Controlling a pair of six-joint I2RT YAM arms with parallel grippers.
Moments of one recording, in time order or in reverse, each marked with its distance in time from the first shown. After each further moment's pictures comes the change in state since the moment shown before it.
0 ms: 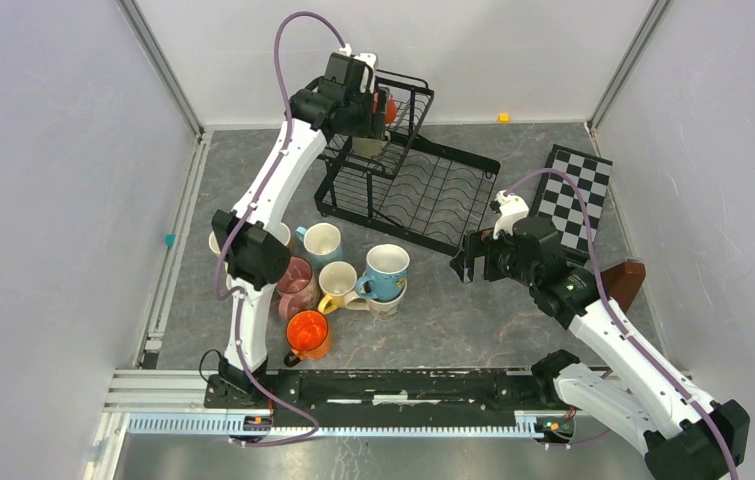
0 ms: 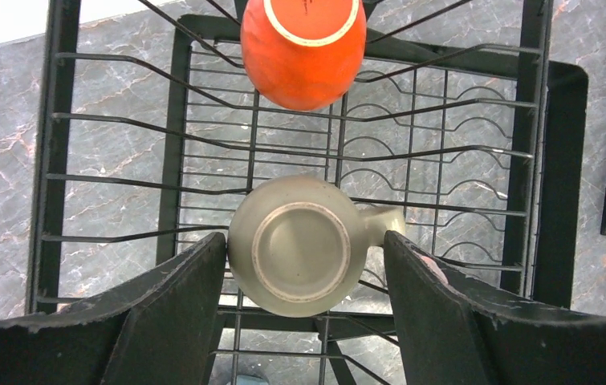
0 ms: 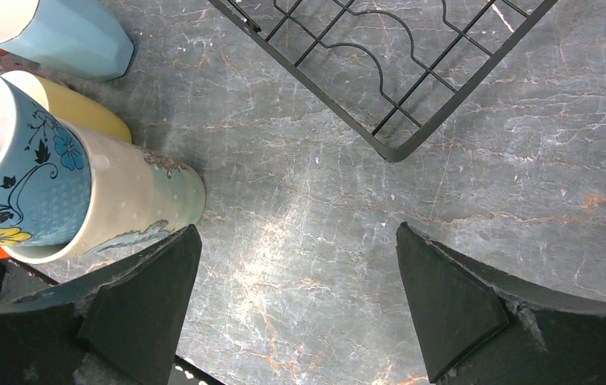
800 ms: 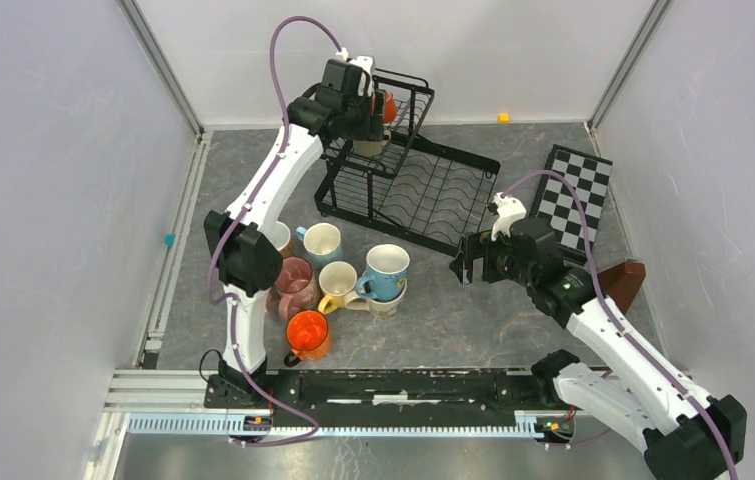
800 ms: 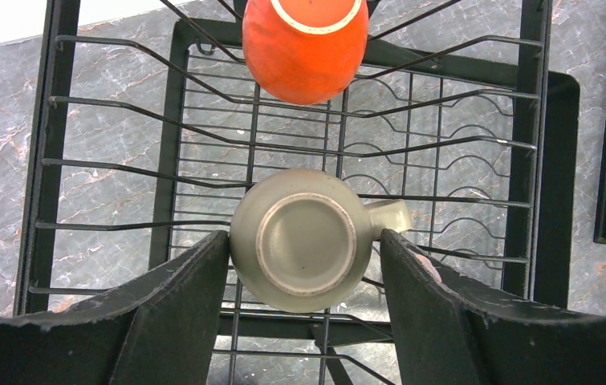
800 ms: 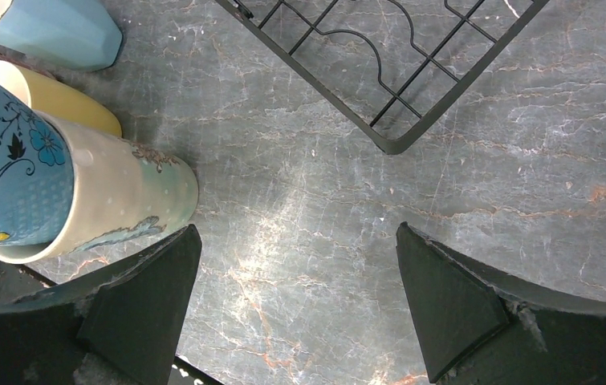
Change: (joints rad) left arm 0.000 -0.074 -0.182 0.133 0.004 -0.019; right arm 0.000 0.013 -0.016 0.005 0.000 -0.002
